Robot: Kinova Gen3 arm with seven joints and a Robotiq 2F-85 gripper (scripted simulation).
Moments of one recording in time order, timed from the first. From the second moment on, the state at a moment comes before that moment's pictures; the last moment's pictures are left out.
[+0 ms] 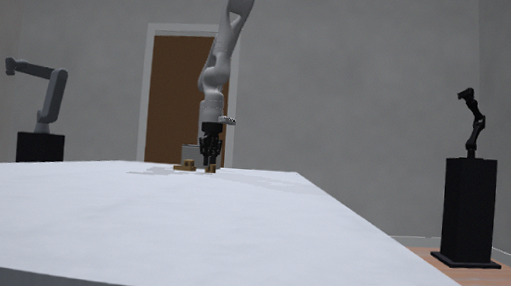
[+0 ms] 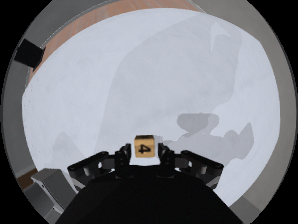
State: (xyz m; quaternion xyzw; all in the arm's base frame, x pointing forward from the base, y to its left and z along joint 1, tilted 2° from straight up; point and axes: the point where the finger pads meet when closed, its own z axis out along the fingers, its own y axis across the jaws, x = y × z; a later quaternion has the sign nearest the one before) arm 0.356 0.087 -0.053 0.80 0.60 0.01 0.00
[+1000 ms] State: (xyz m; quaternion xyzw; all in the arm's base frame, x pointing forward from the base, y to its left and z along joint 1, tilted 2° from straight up) arm 0.354 0.088 0.028 0.80 0.60 0.01 0.01
